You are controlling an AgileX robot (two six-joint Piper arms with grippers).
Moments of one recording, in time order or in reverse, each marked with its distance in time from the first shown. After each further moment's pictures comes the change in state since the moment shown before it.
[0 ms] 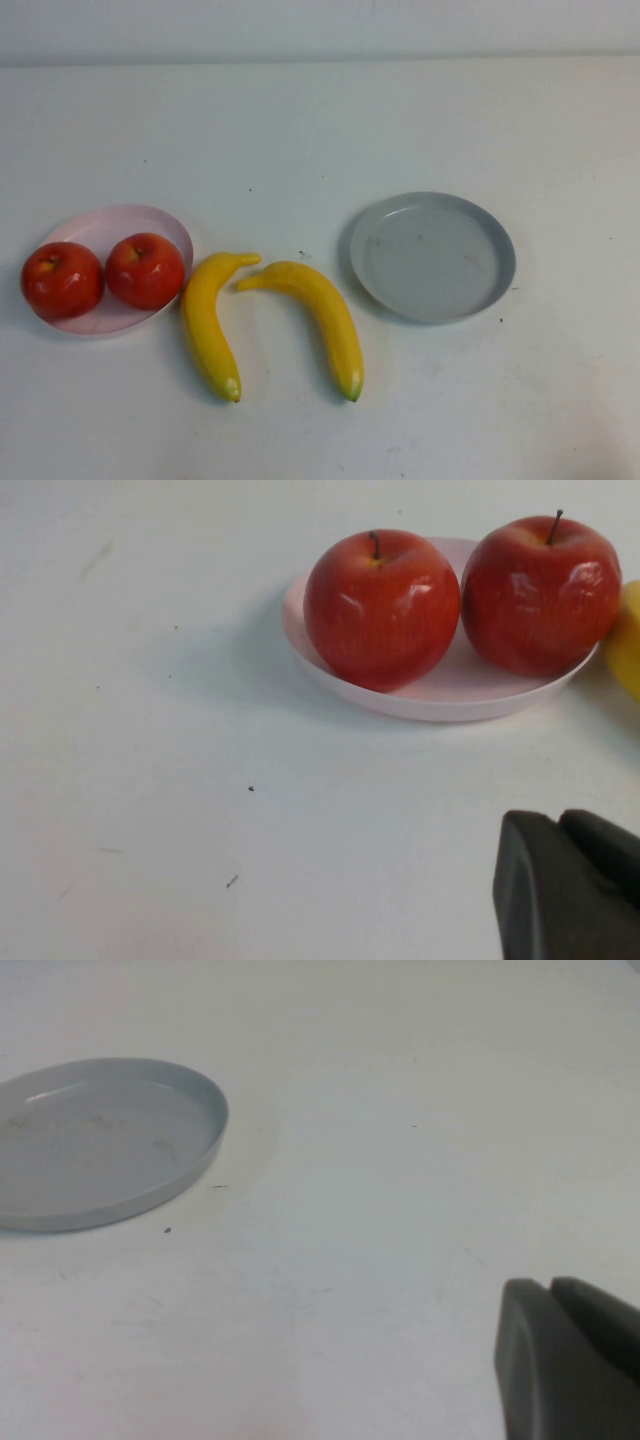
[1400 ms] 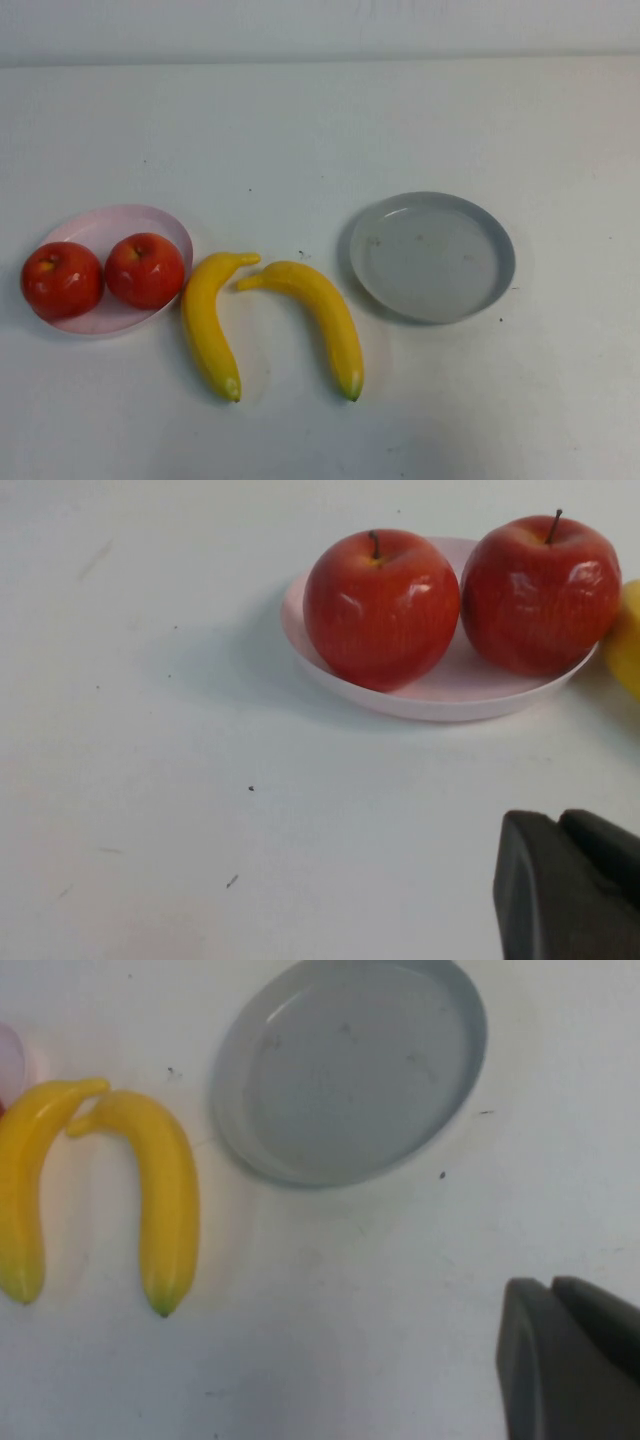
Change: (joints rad) right arm 0.000 0.759 -0.671 0.396 0.453 -0.115; left arm 0.000 0.000 0.000 0.000 0.000 0.000
